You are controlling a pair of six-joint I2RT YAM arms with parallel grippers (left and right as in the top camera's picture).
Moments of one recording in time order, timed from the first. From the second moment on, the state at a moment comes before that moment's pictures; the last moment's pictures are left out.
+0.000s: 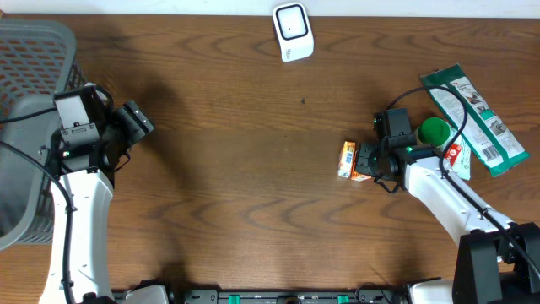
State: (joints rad) left arm 0.25 1.32 1.02 -0.58 0.10 -0.43; right arm 0.20 1.55 0.84 -0.50 -0.02 0.45
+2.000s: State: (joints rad) left arm 0.25 1.32 1.02 -0.58 0.10 -0.43; right arm 0.71 1.70 0.97 -0.23 0.06 0.49
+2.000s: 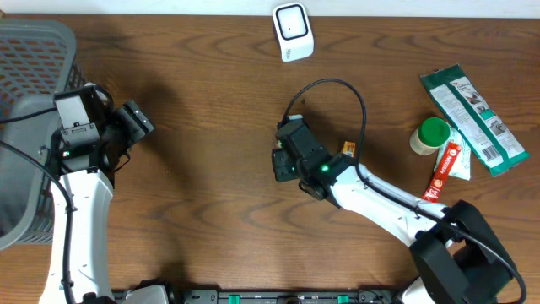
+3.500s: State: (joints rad) left arm 0.25 1.32 1.02 -0.58 0.10 -0.43; right arm 0.49 1.81 1.04 -0.30 -0.19 0.58
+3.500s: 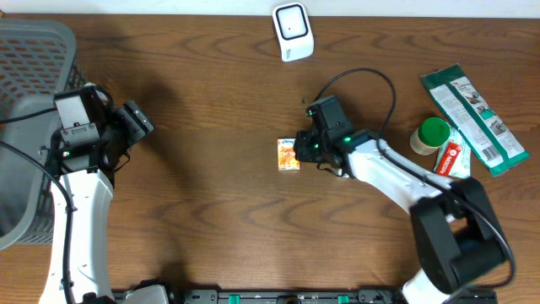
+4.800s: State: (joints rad) left arm 0.25 1.32 1.02 -0.58 0.10 -0.43; right arm 0.56 1.86 1.04 -0.31 -0.12 0.64
